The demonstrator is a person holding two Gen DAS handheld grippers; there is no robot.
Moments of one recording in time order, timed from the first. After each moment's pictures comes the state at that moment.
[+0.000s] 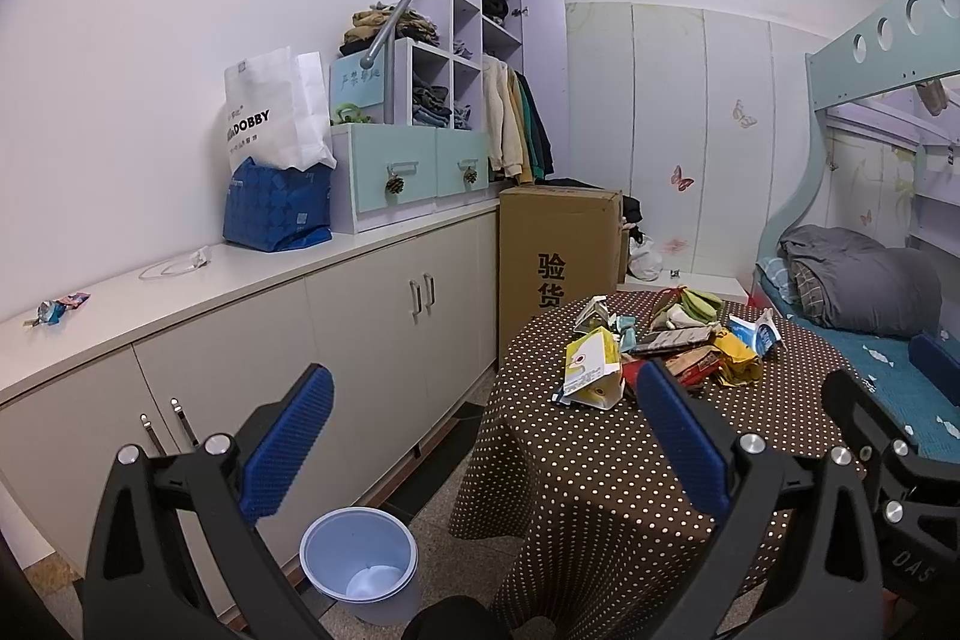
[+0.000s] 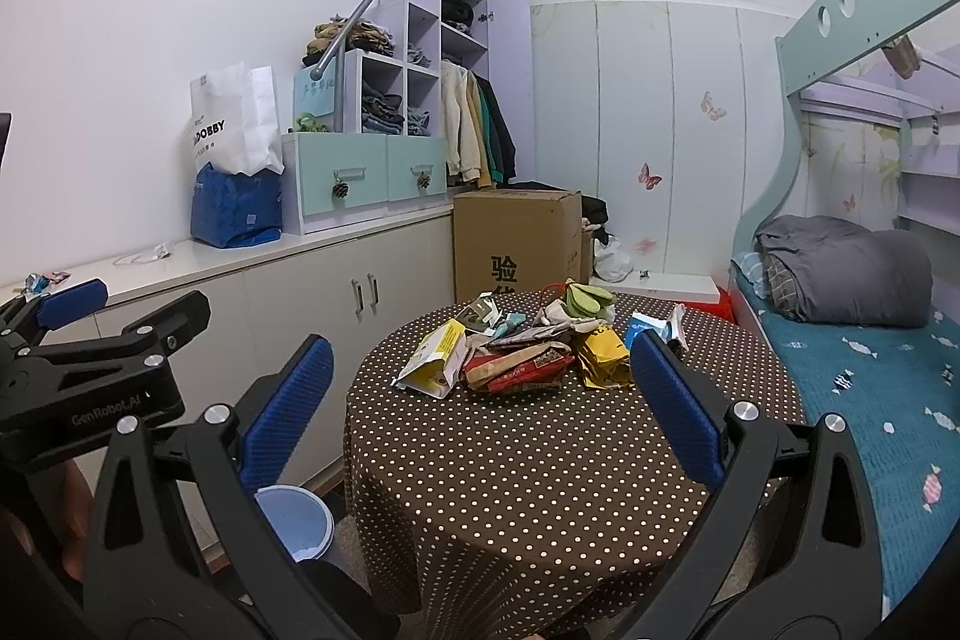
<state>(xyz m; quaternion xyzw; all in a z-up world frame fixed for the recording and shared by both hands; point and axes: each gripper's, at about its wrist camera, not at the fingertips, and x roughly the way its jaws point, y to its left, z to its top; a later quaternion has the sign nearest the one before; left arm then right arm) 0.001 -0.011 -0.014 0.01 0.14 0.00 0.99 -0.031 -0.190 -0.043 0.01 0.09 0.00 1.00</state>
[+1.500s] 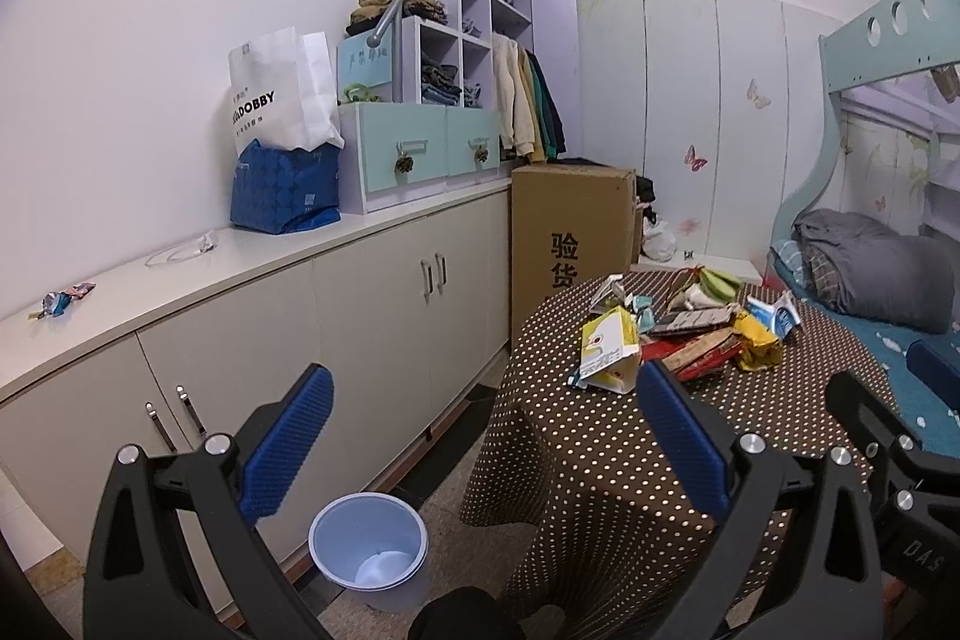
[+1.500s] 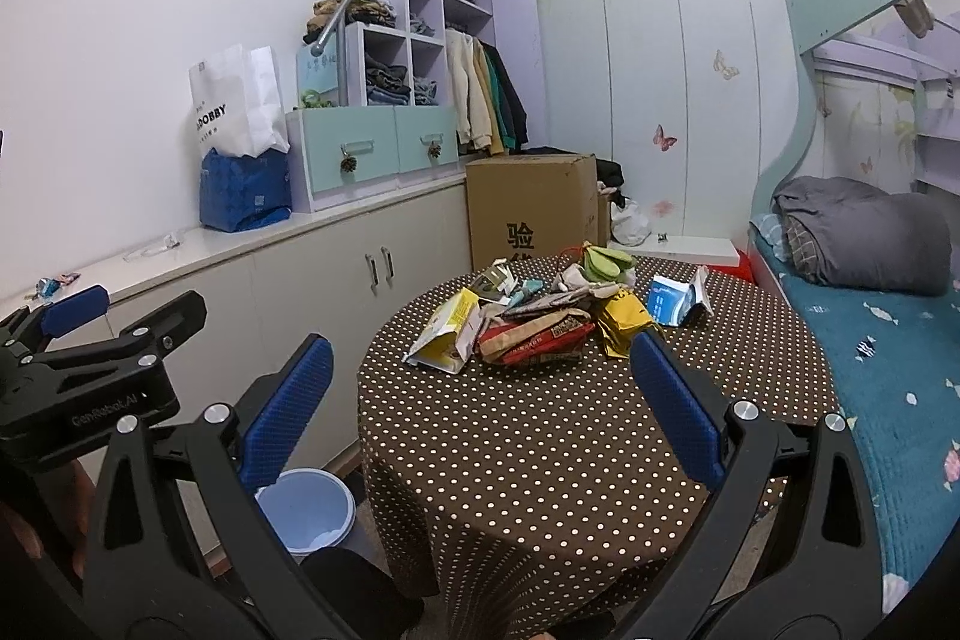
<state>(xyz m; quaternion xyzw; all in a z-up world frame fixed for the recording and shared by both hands) 0.022 -0.005 -0.023 0.02 0.17 0.01 0.98 -0.011 -0.199 -0.045 0.04 0.14 0.02 0.99</state>
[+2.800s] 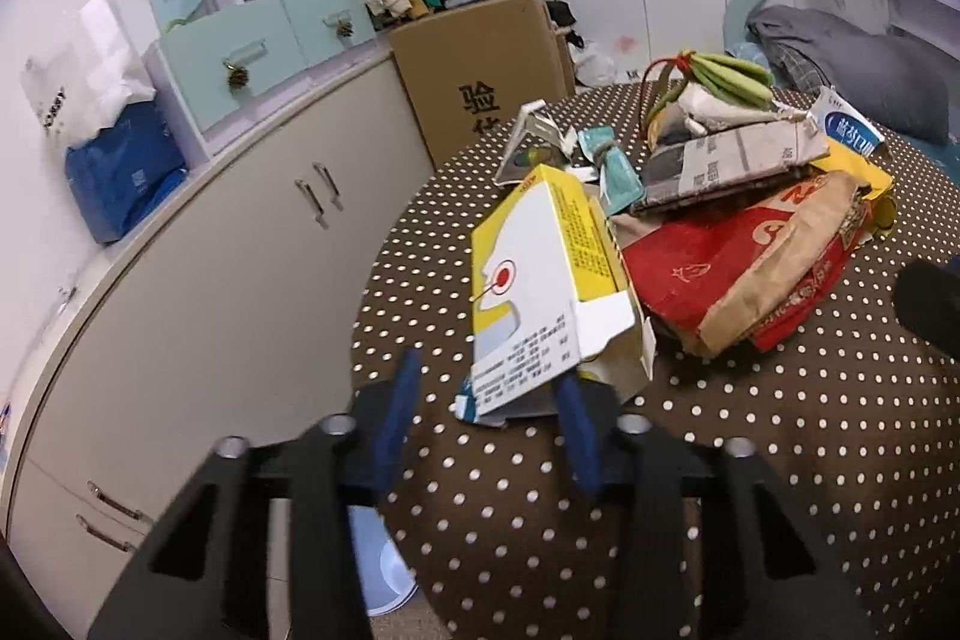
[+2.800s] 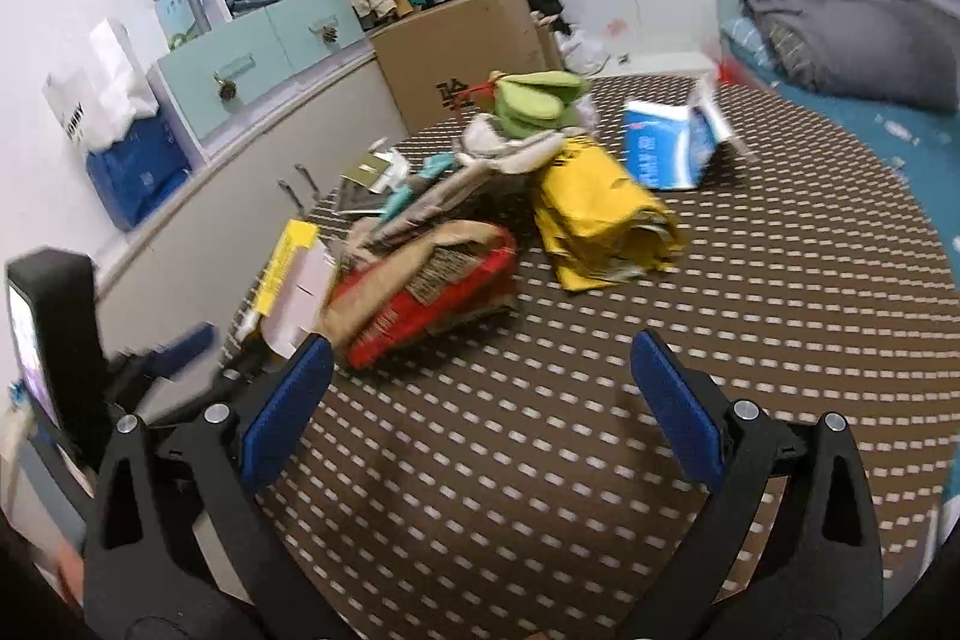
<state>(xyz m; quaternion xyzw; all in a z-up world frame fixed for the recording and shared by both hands) 0.253 -0.111 -0.136 0.17 0.34 -0.06 0.93 0.175 -0.285 -0.122 0.18 0.31 -0.01 0.93</state>
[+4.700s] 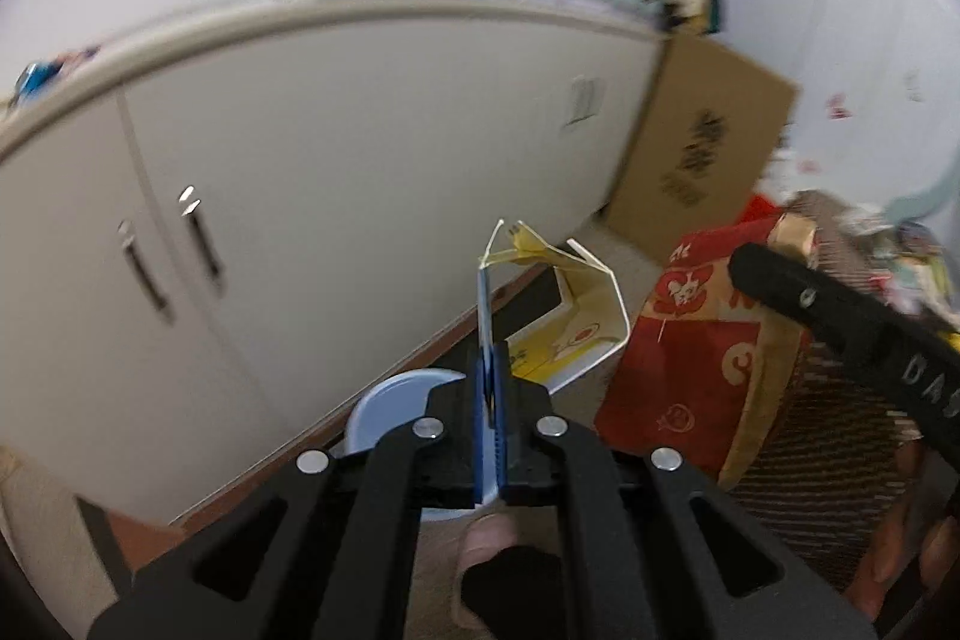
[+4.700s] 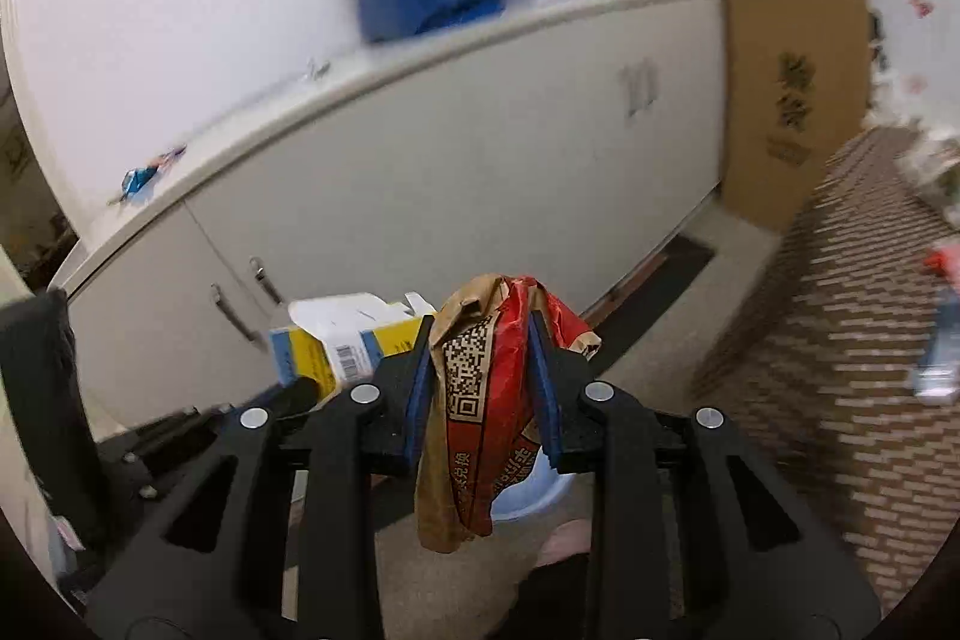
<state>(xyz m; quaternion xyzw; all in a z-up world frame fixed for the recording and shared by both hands) 0.207 0.220 -0.171 -0.12 0.38 0.10 0.91 0.255 0.068 -0.145 0.04 0.35 0.28 0.89</state>
